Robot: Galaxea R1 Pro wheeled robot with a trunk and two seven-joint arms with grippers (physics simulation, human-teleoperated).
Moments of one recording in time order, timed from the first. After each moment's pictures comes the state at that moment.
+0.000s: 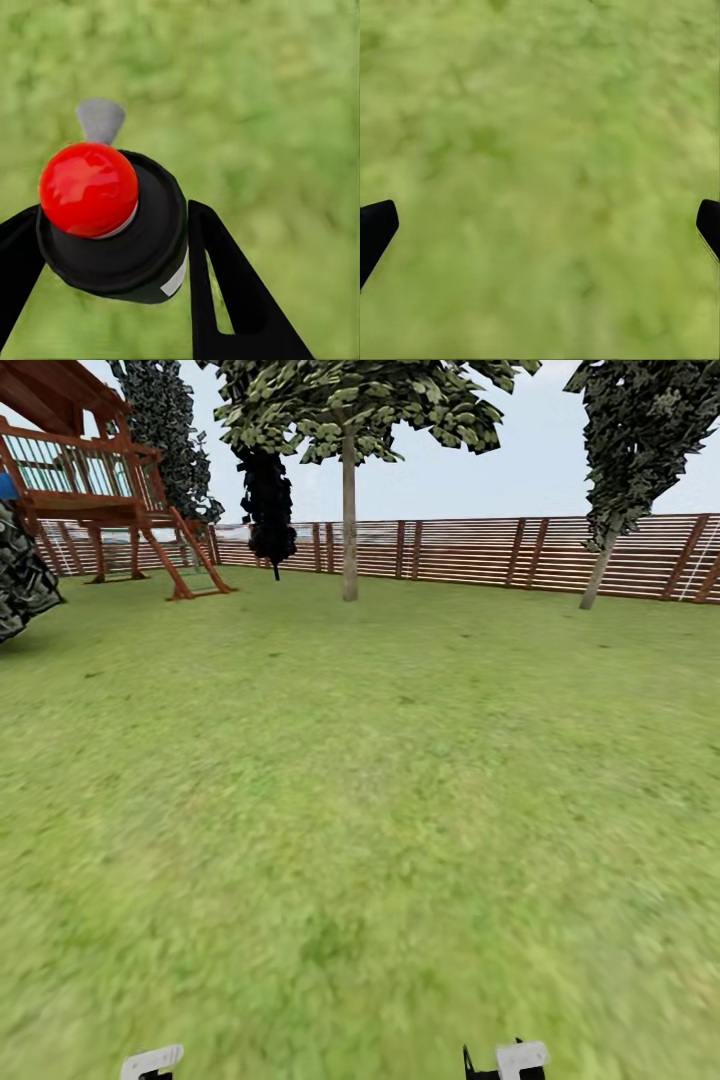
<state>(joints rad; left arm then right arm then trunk) -0.39 0.16 0.02 -0.02 0.21 -0.48 -0.04 -0.37 0.00 0.21 -0.04 0.03 -0.64 -0.20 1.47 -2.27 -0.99</state>
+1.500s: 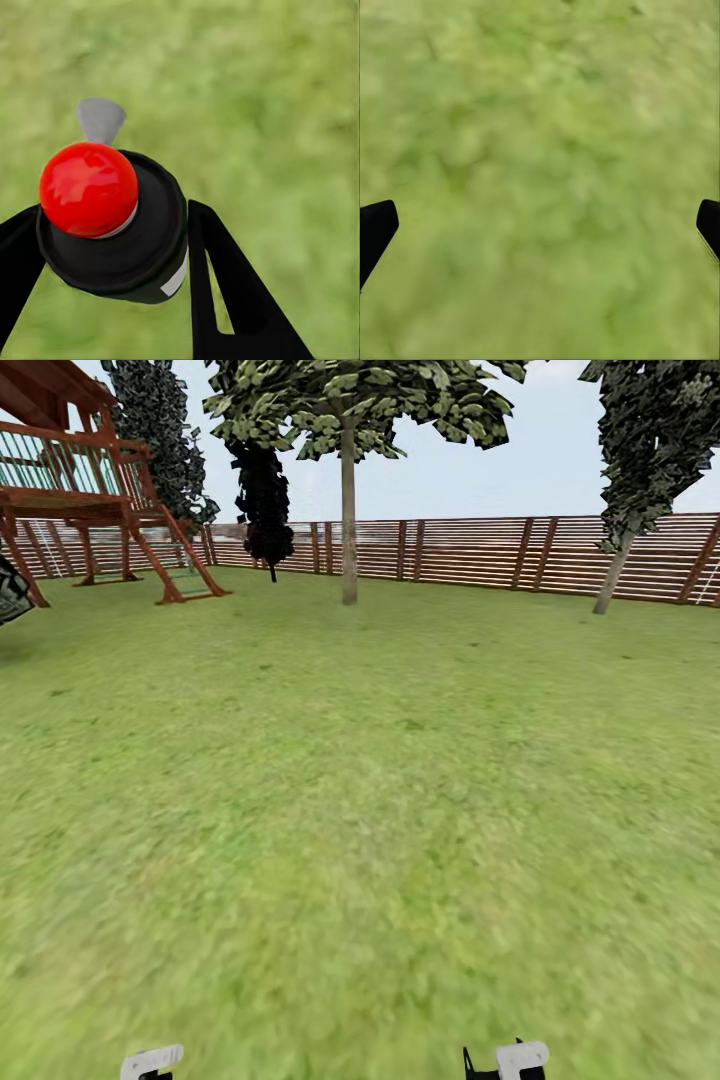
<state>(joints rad) -0.39 0.16 0.02 -0.02 0.21 -0.48 -0.04 -0.37 0.00 0.21 -0.04 0.03 -0.64 -0.20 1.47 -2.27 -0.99</state>
